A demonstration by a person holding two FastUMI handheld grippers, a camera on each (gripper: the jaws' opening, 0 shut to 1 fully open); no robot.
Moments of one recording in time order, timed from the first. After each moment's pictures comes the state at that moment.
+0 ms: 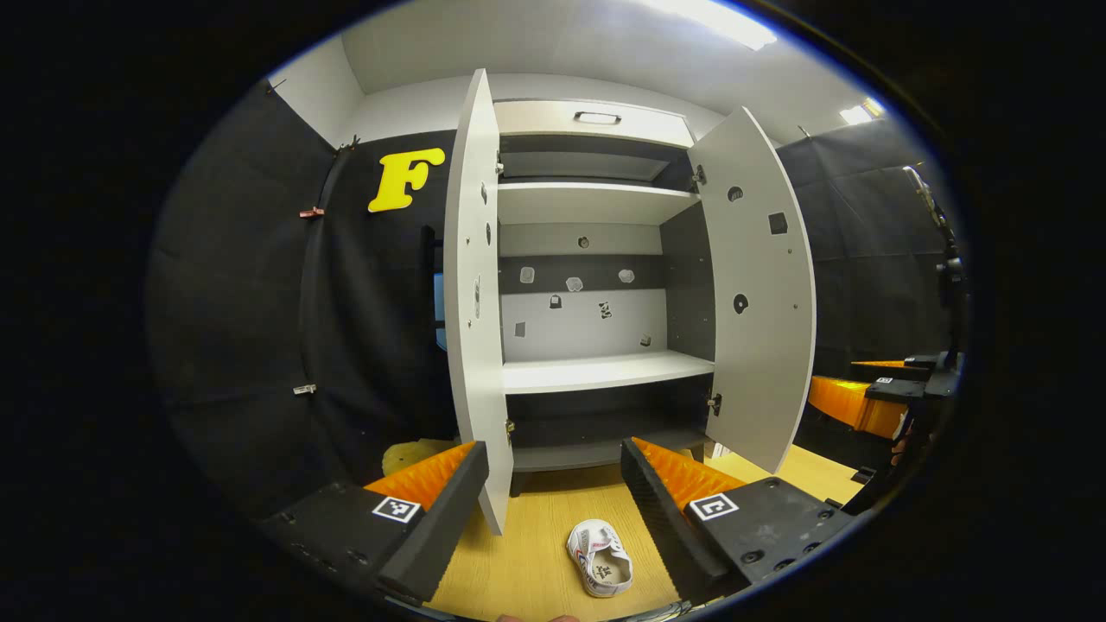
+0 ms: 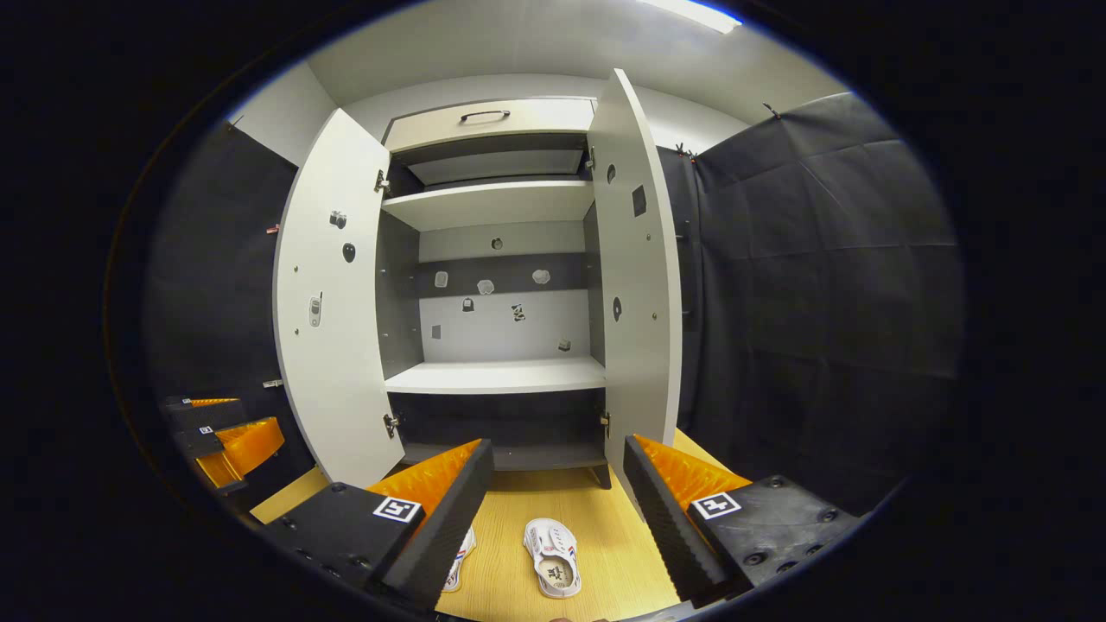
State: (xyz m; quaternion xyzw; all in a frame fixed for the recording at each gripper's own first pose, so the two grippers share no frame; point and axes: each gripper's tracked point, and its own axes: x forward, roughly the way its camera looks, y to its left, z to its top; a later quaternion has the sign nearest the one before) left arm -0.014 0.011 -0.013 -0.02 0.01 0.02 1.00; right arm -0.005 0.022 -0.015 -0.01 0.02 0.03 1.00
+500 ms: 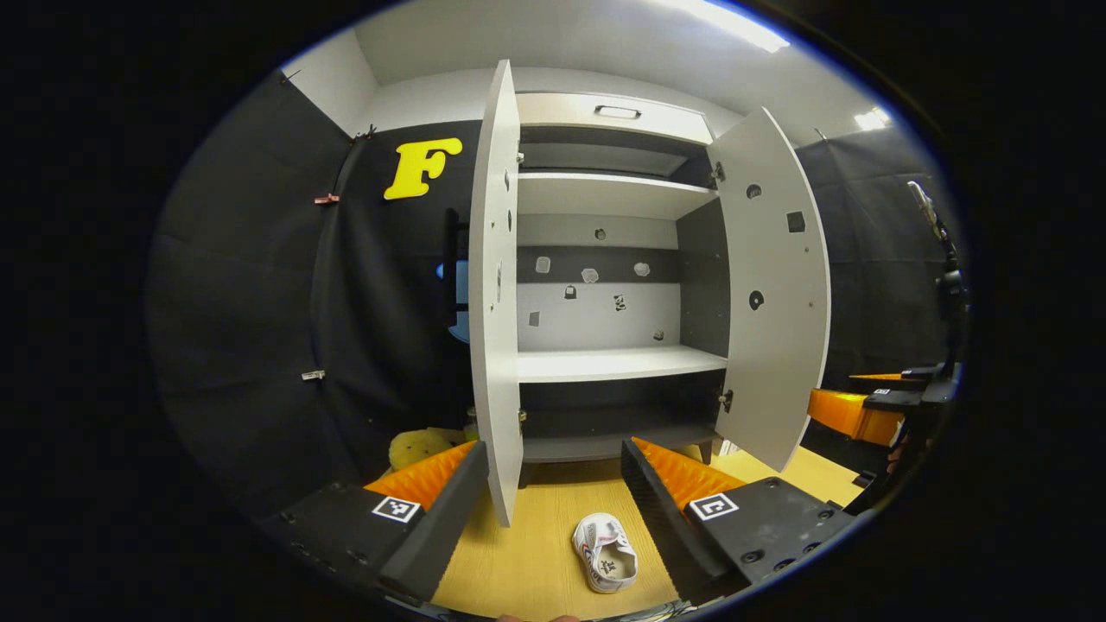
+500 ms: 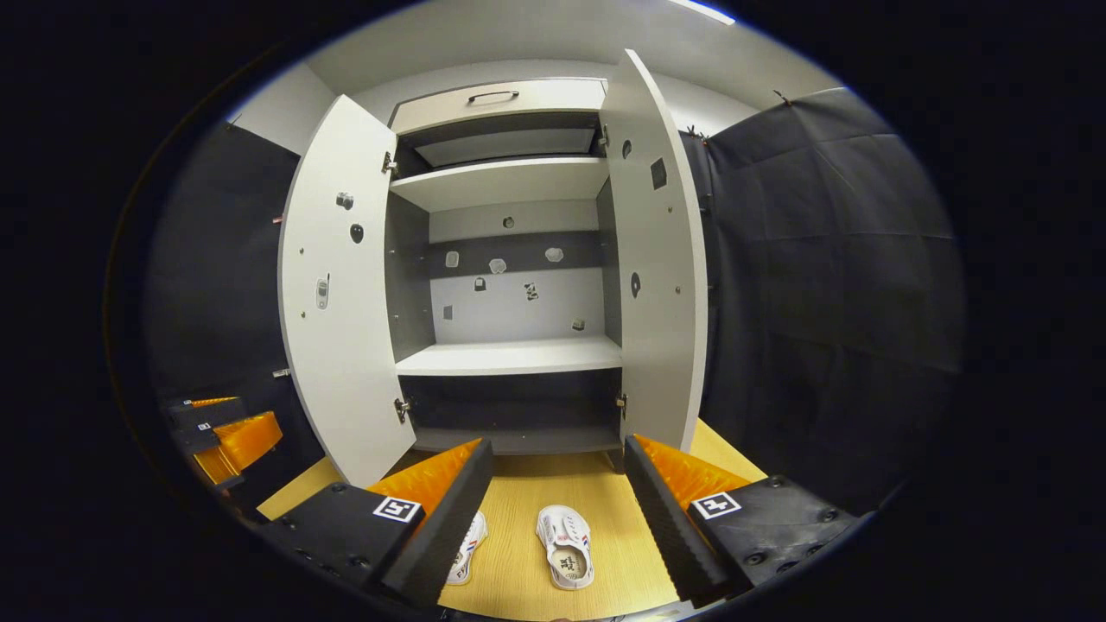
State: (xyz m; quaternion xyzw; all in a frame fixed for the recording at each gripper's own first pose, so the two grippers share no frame) left arm -0.016 0.025 -0.024 -0.04 0.02 0.03 1.00; right arm 0.003 0.037 -0.037 -0.01 0.06 0.04 1.00
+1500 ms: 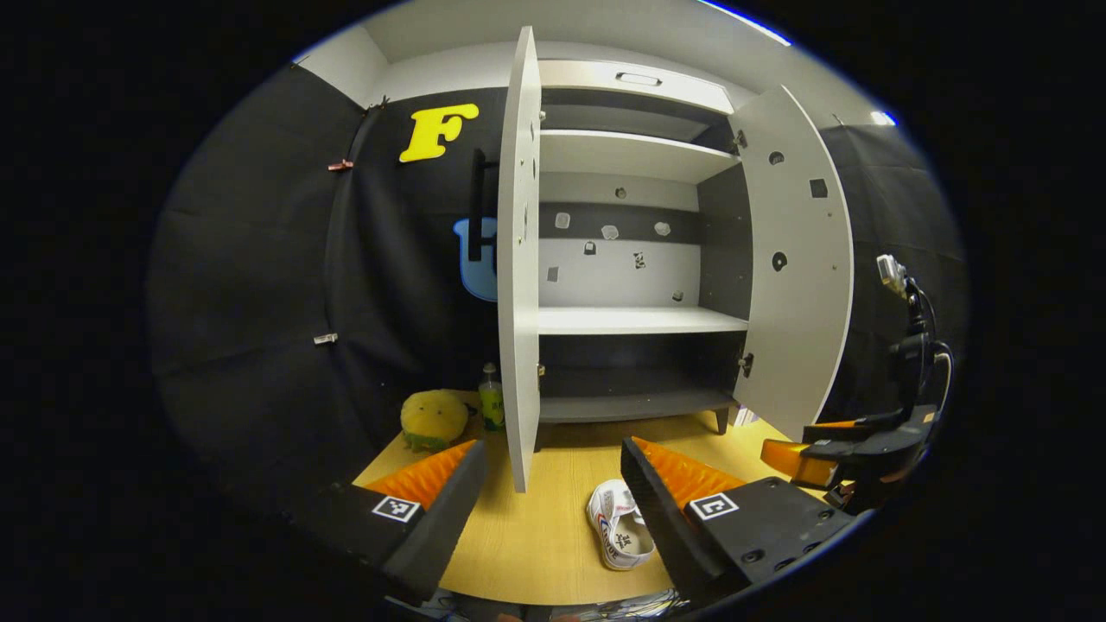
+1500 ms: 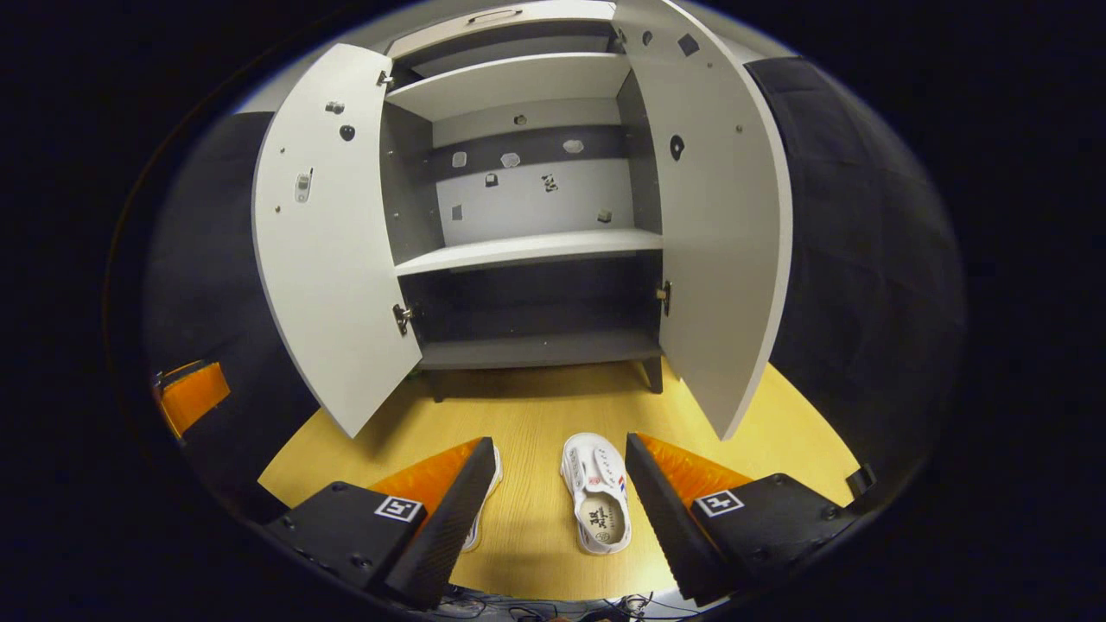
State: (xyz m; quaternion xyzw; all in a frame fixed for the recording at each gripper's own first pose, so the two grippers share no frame) left arm -0.019 0.042 -0.082 -0.05 0.09 0.05 0.99; right arm 0.030 0.065 -0.188 0.00 0.22 0.08 0.97
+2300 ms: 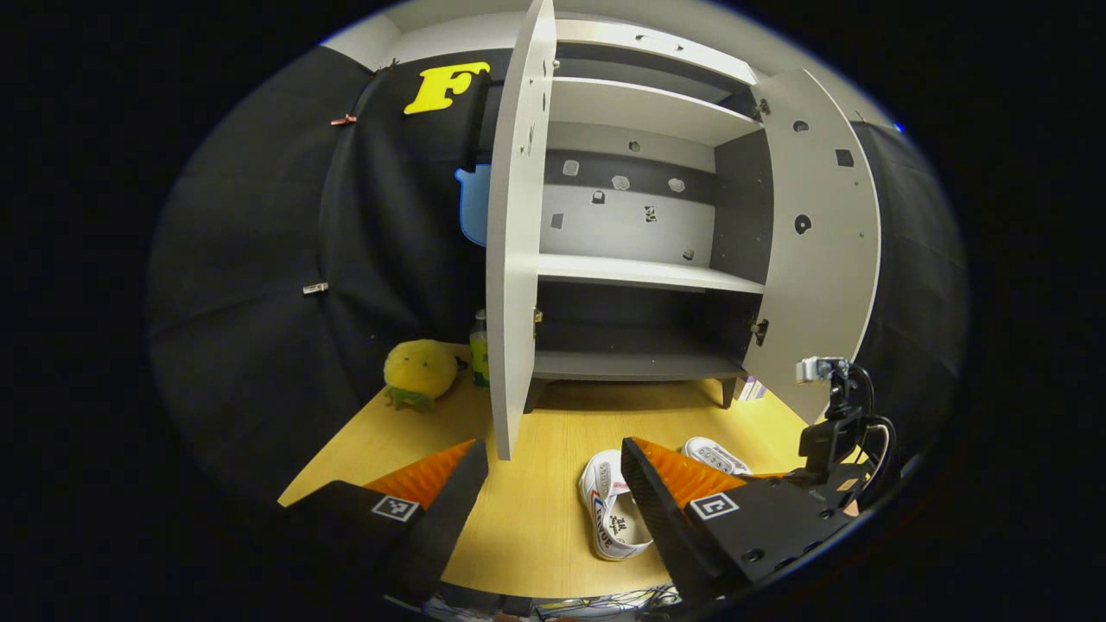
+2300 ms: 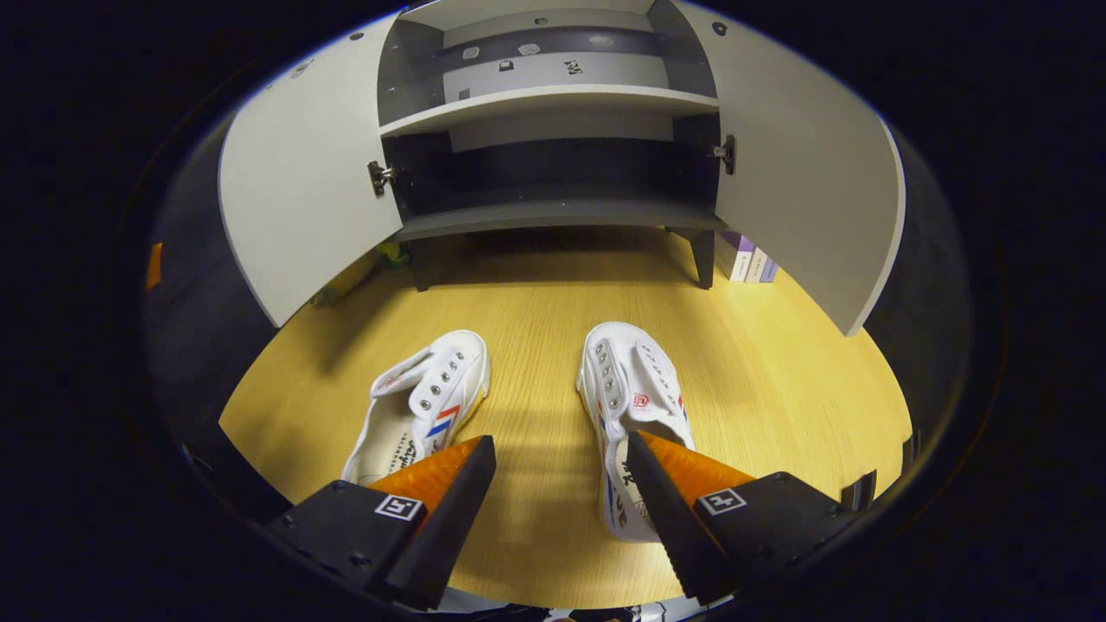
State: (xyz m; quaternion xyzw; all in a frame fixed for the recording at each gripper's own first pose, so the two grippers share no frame) left arm 0.015 0.033 -0.145 -0.08 0.16 0.05 0.98; right arm 0.052 0.071 -0.363 -0.04 0.36 0.08 0.93
